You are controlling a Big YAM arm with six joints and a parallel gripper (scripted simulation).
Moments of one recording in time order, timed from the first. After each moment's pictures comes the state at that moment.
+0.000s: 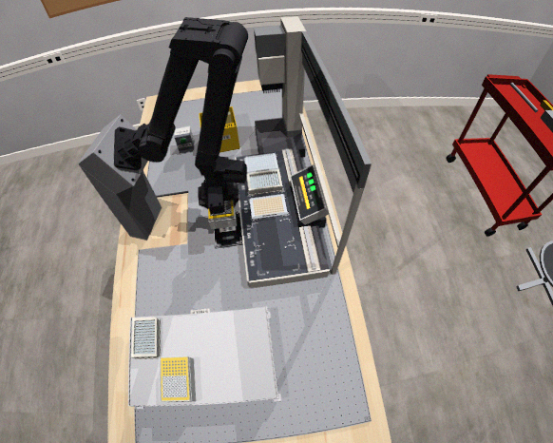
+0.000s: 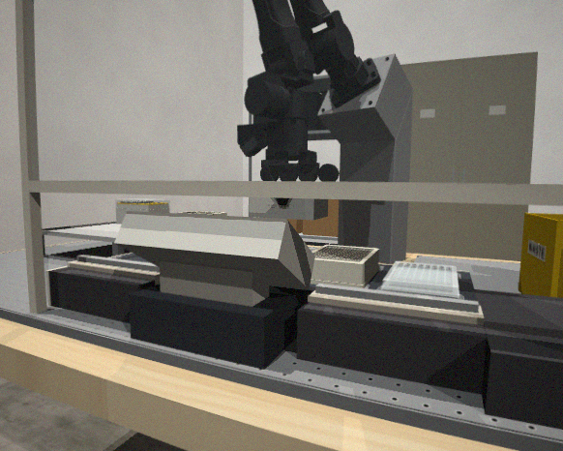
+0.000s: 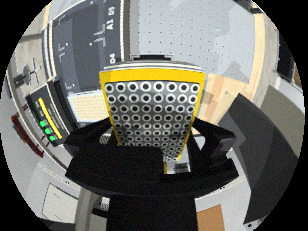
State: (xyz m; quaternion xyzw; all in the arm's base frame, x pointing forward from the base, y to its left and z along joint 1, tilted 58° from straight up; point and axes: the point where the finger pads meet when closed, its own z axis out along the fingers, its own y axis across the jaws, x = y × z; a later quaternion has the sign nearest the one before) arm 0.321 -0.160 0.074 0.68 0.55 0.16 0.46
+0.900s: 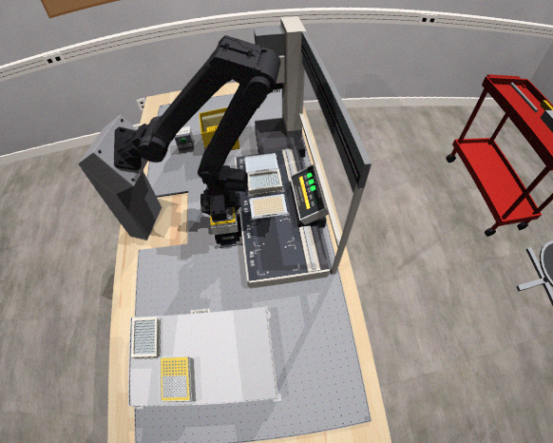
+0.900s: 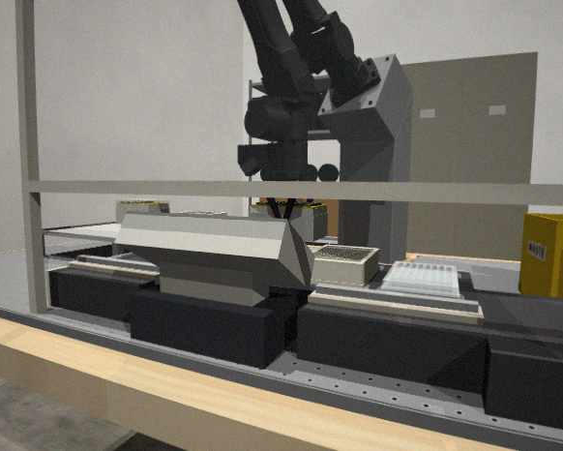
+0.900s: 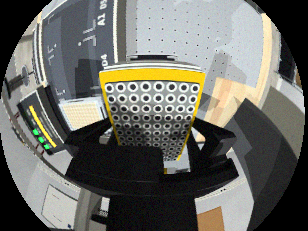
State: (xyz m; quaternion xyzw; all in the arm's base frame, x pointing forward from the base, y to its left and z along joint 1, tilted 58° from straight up) arm 0.349 -0.177 0.053 0.68 0.55 0.16 0.46
